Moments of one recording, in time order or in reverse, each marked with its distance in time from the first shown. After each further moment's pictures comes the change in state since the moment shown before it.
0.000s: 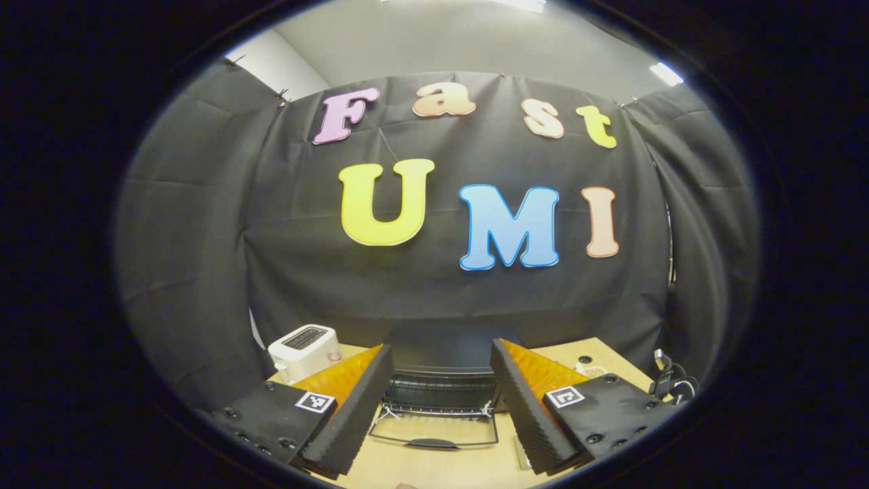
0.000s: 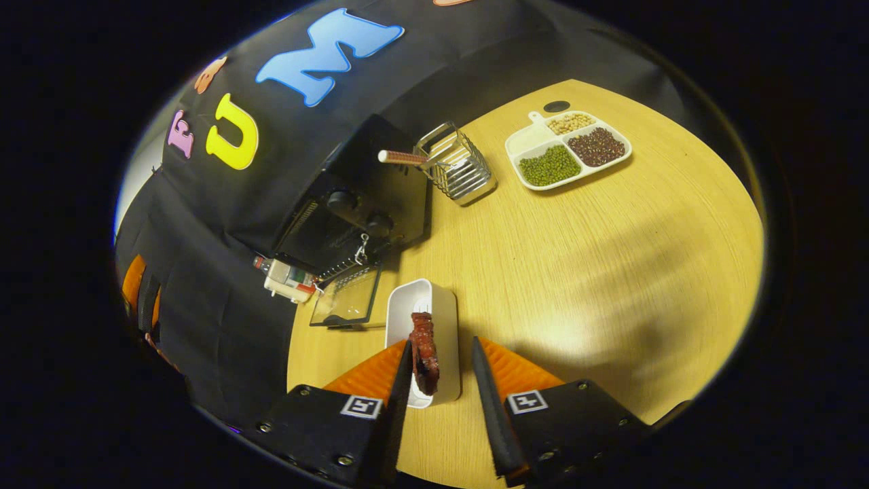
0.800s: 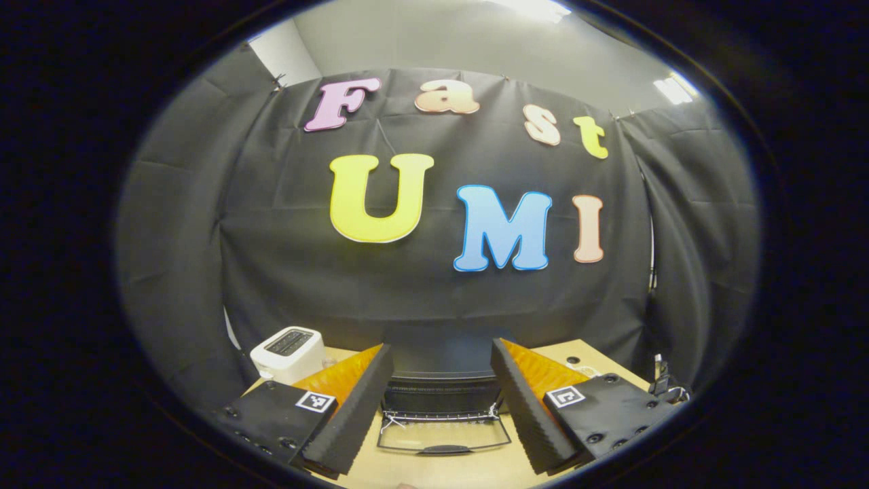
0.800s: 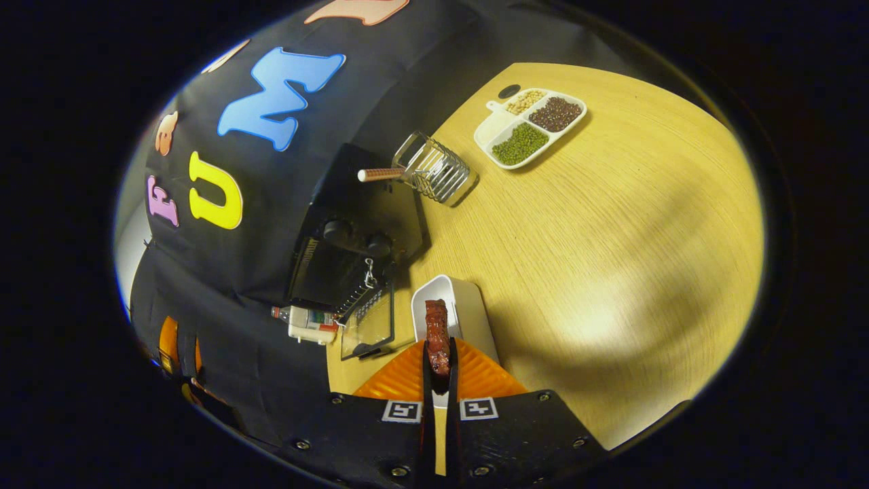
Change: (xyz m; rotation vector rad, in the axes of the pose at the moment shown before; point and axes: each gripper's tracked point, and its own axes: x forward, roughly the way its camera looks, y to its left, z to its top) left arm 0.041 0.055 0.005 -0.044 -0.023 -0.190; right arm -0.010 0.030 0.002 0.262 -0.134 0.020
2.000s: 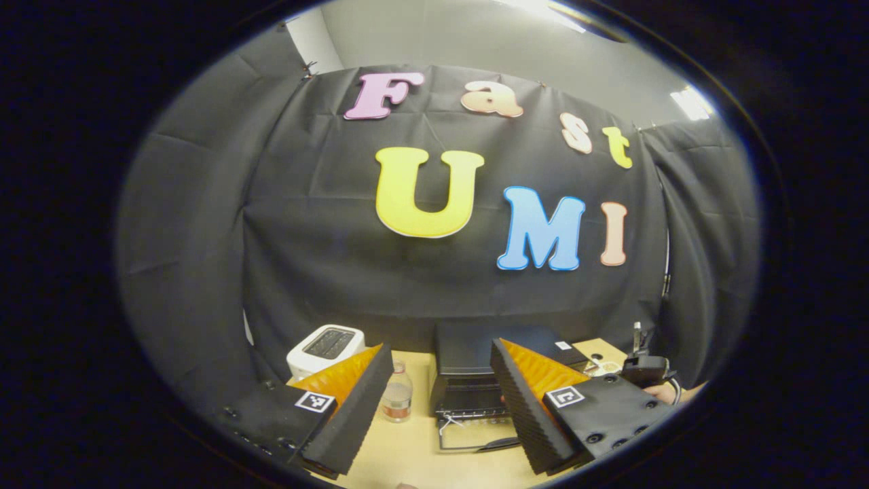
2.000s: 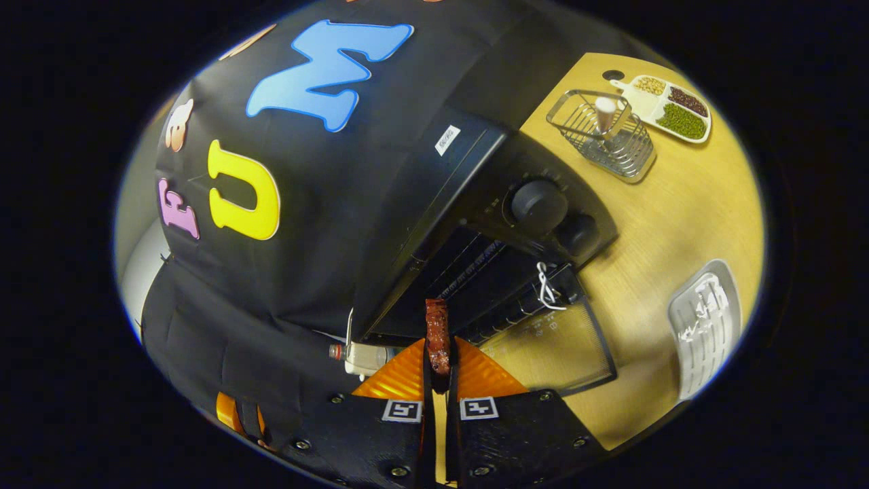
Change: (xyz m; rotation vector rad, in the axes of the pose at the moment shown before) left arm -0.019 0.147 -0.018 -0.042 0.019 0.079; right arm 0.167 0.202 -0.011 0.049 -0.043 0.147
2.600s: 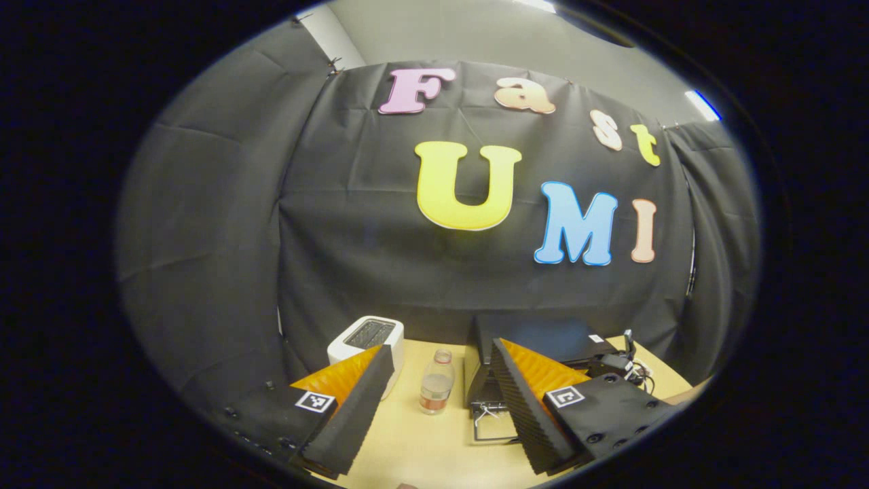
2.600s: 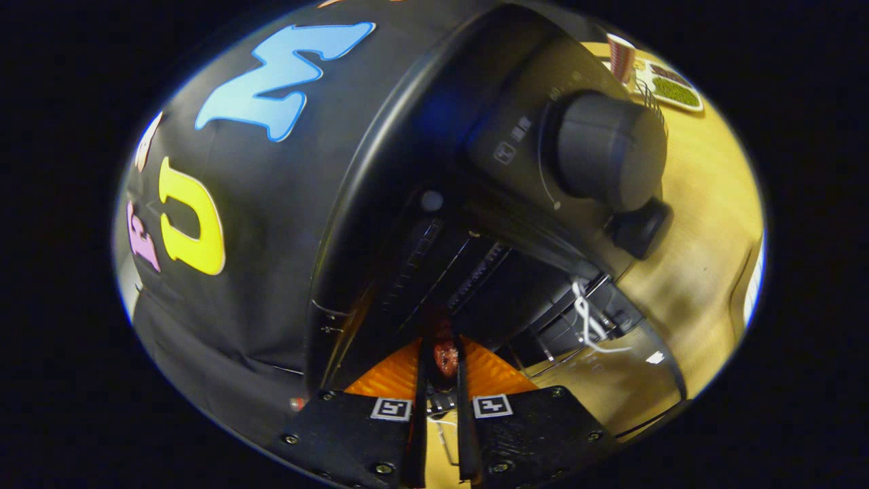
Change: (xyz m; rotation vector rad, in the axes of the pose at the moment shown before) left arm -0.010 0.047 -0.007 -0.019 0.030 0.089; right arm 0.080 -0.027 0.023 0.019 -0.133 -0.165
